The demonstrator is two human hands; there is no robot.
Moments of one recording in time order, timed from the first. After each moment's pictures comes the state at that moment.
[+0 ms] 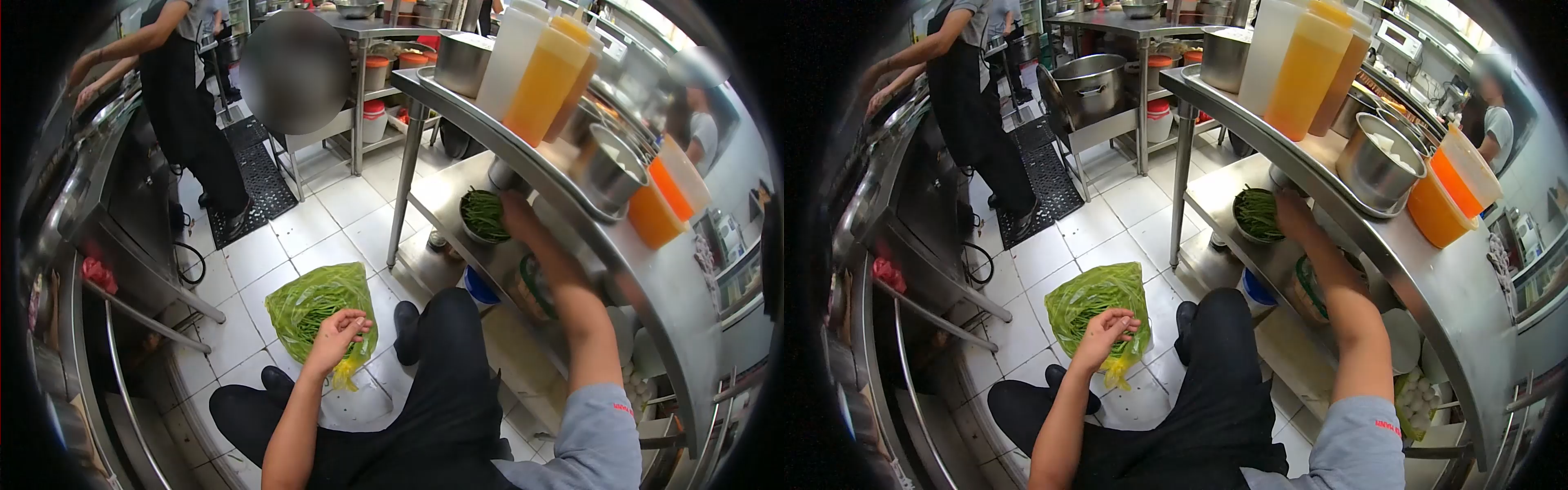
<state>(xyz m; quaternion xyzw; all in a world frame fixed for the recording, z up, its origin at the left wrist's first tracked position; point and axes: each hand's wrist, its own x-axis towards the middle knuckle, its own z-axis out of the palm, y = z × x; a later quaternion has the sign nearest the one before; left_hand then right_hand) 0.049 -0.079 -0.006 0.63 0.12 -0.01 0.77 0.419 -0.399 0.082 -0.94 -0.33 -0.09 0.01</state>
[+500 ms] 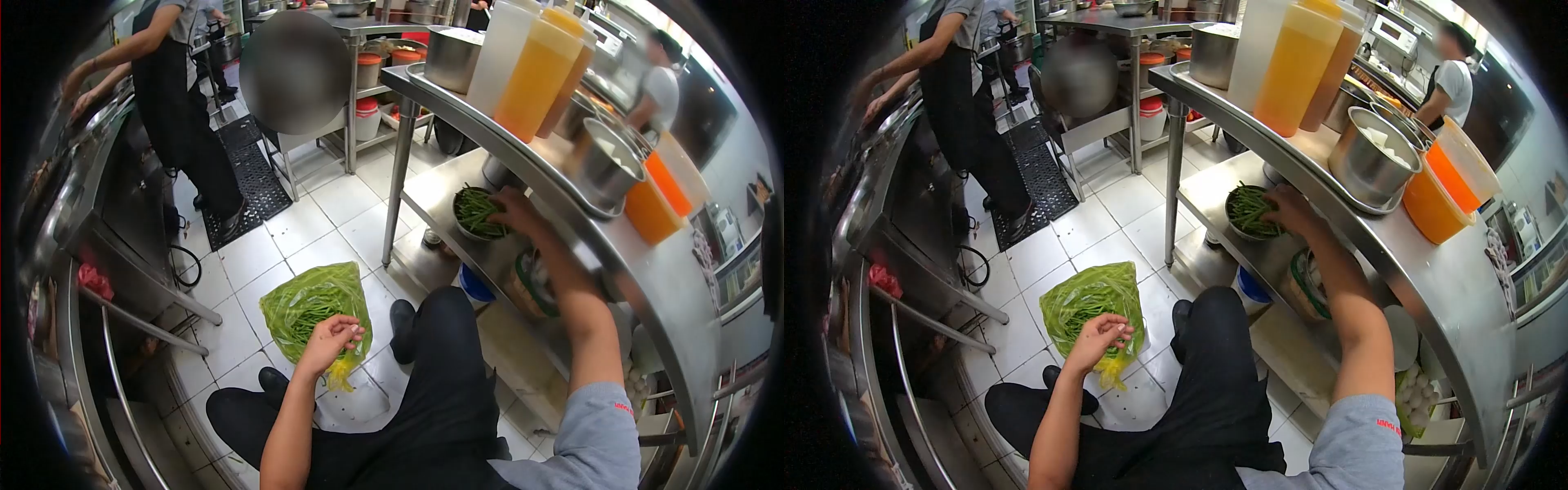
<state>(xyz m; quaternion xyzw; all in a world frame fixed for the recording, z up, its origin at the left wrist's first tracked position) 0.046 -0.074 -0.014 0.64 0.13 -0.06 0.76 0.414 -0.413 0.099 -0.90 -0.41 -0.07 0.11</state>
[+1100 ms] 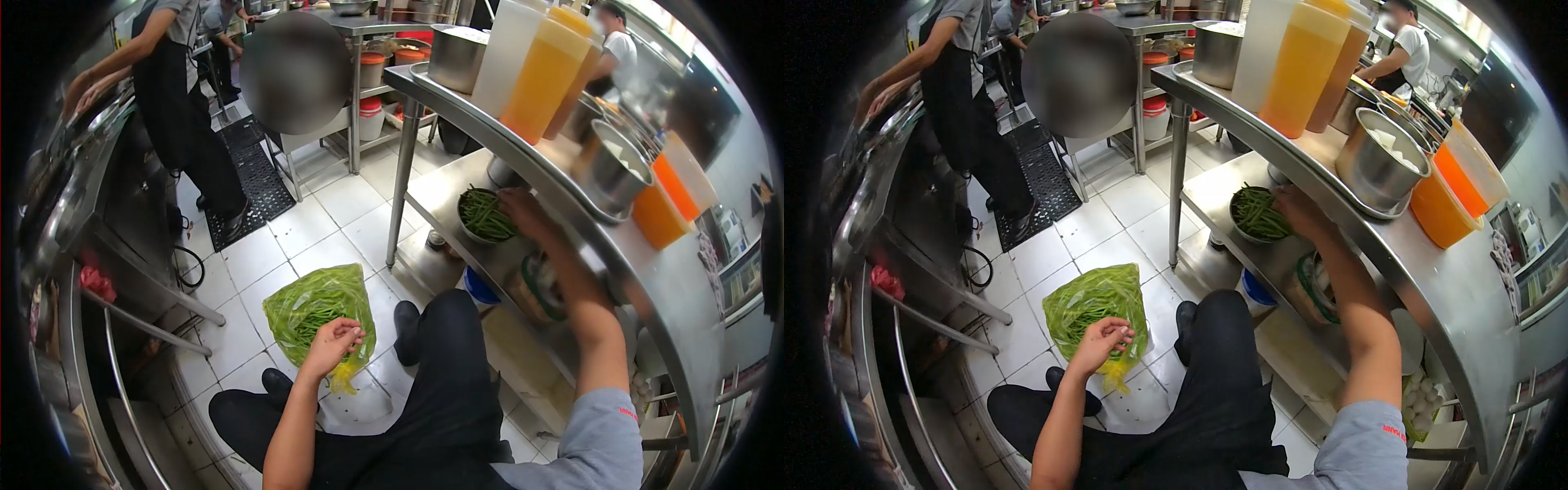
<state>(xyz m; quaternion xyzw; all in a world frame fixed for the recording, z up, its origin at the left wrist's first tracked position) 0.047 -0.073 -0.025 0.66 0.15 -0.06 0.74 0.412 -0.415 0.099 -0.89 -0.43 -0.12 0.11</state>
